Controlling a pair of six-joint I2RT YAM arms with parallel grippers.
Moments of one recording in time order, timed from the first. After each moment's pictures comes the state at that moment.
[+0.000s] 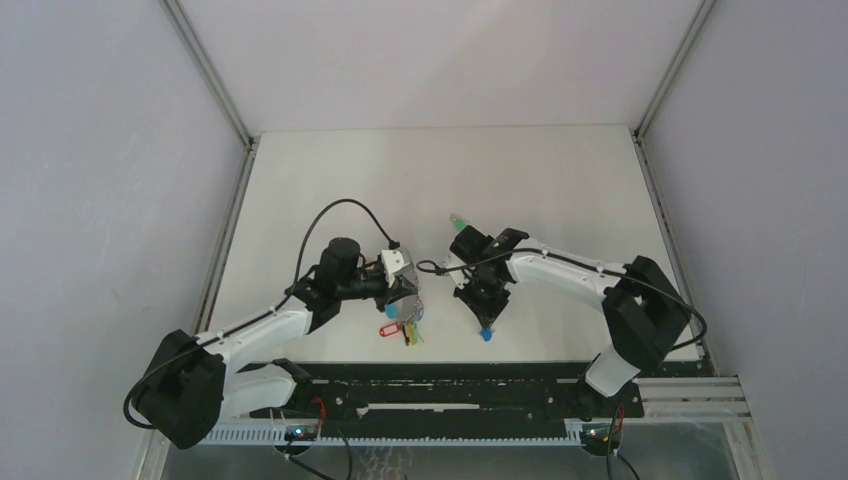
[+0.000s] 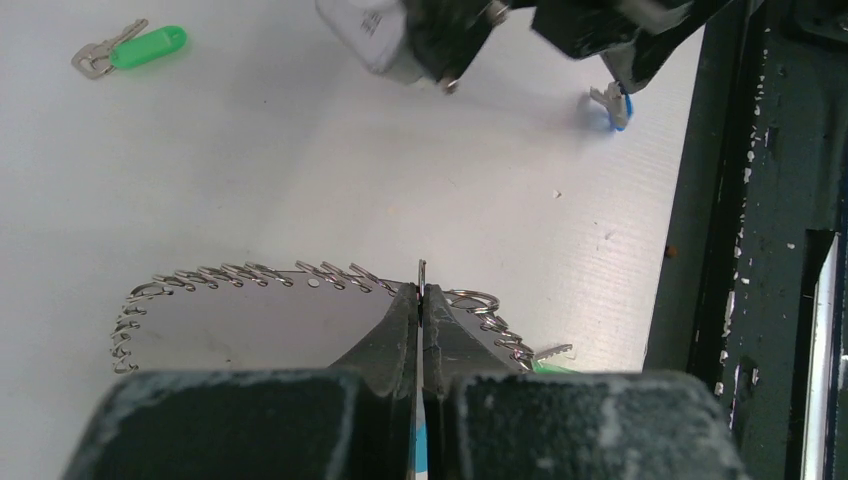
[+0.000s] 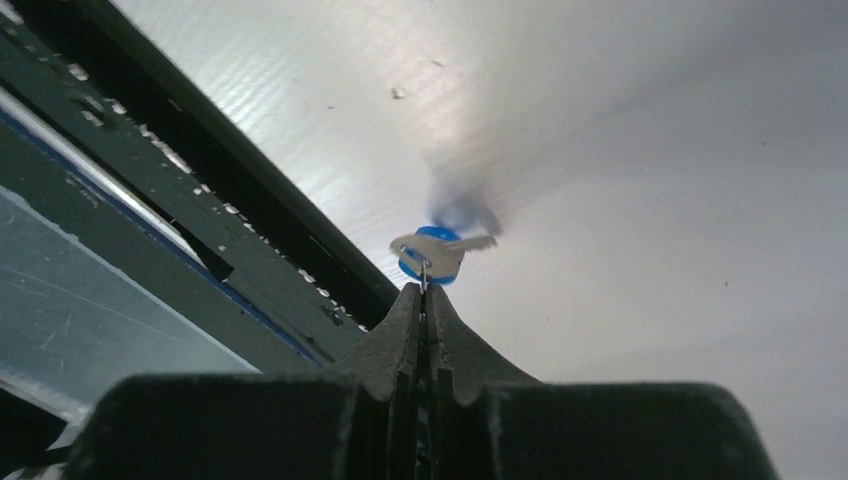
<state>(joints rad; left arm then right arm) -0.57 1.14 0.48 0.13 0.62 0.27 0.81 1.57 1.07 -0.94 -0.24 -0.07</state>
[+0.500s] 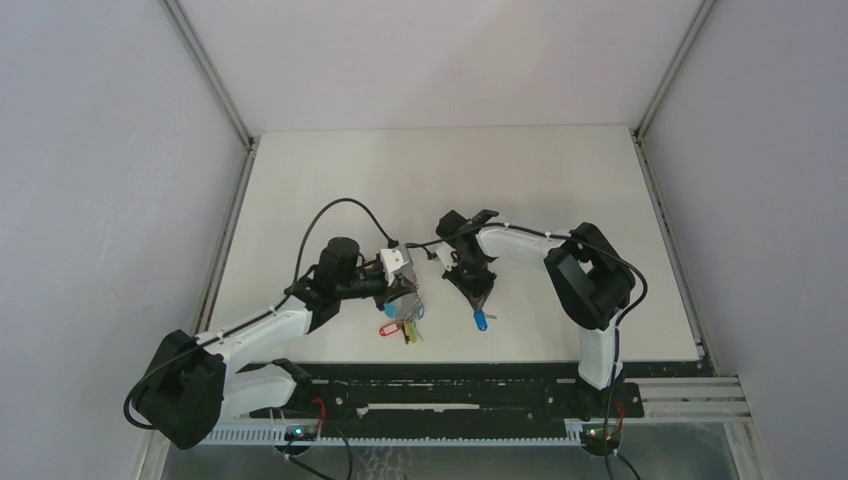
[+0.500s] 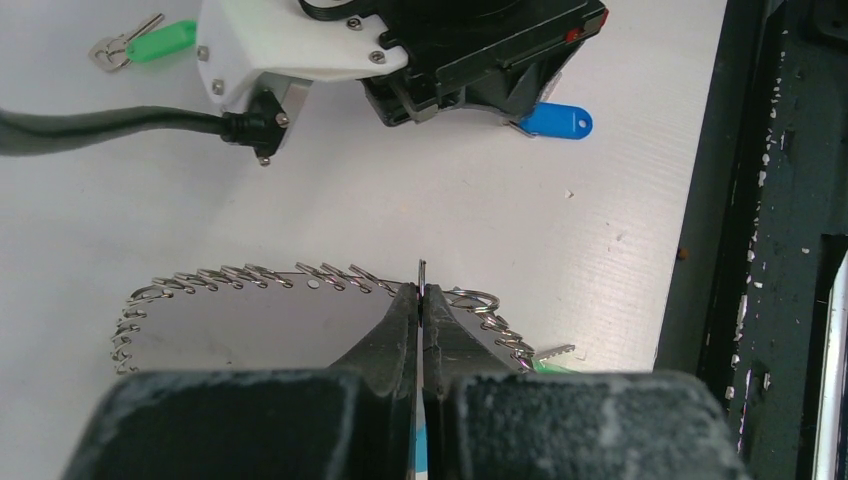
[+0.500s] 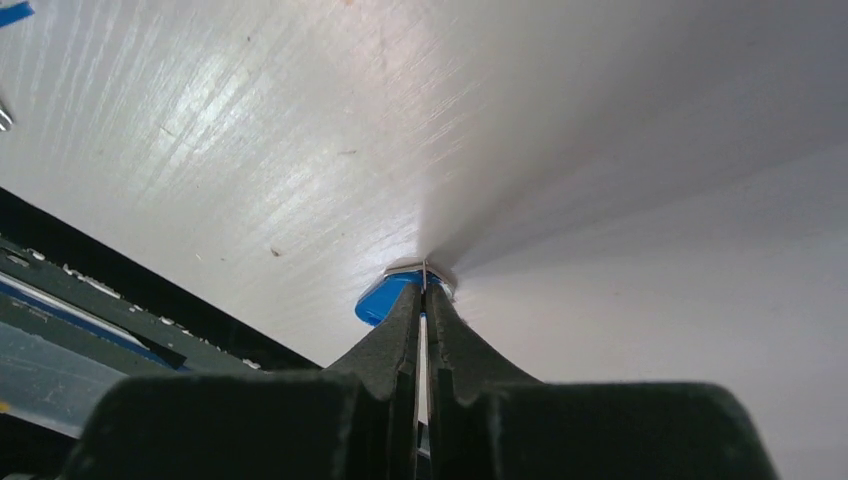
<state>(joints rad) -0.57 1.14 0.48 0.14 0.60 0.27 0.74 1.93 1.30 -0.97 -0.20 -0.09</state>
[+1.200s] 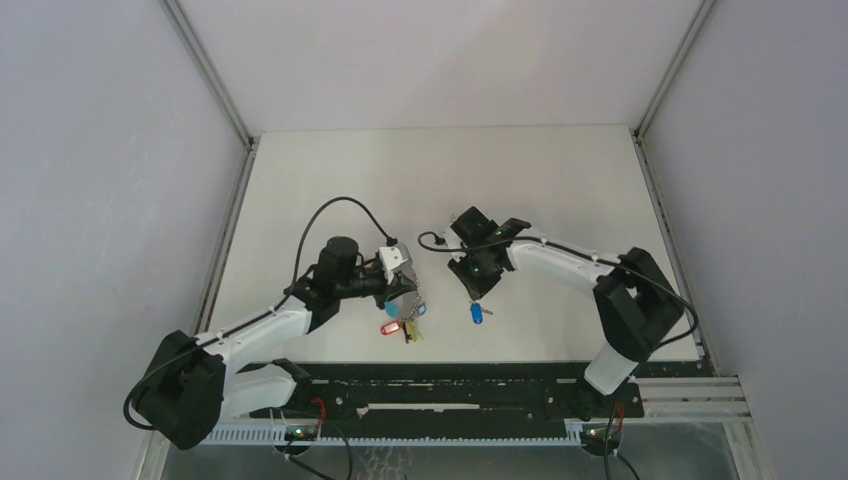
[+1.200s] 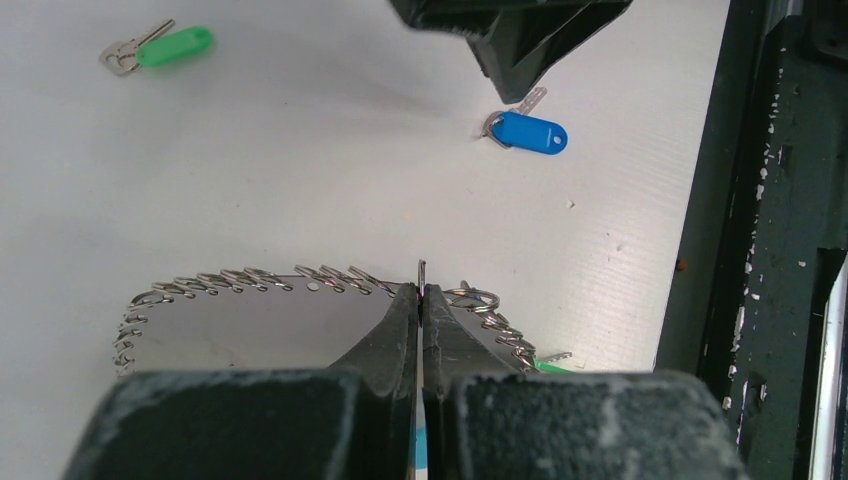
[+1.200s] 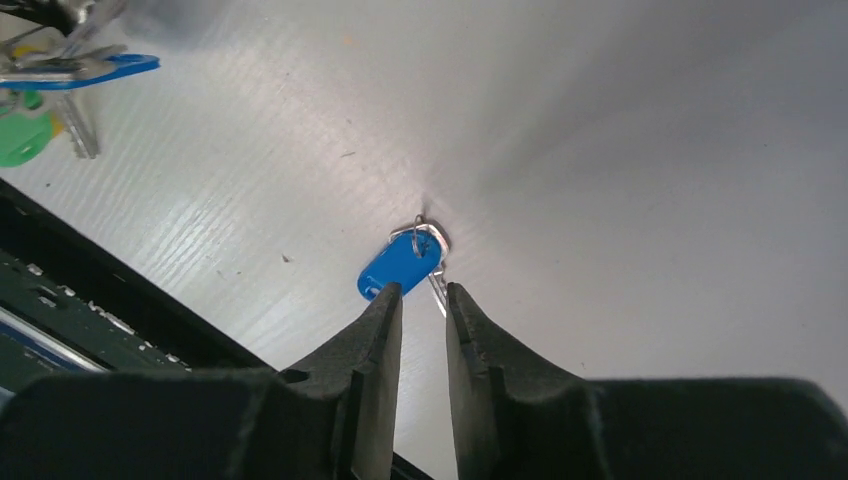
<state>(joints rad) -0.57 1.14 0.48 0.16 0.60 0.25 0.73 1.70 1.15 -0.77 -0.13 -0.05</state>
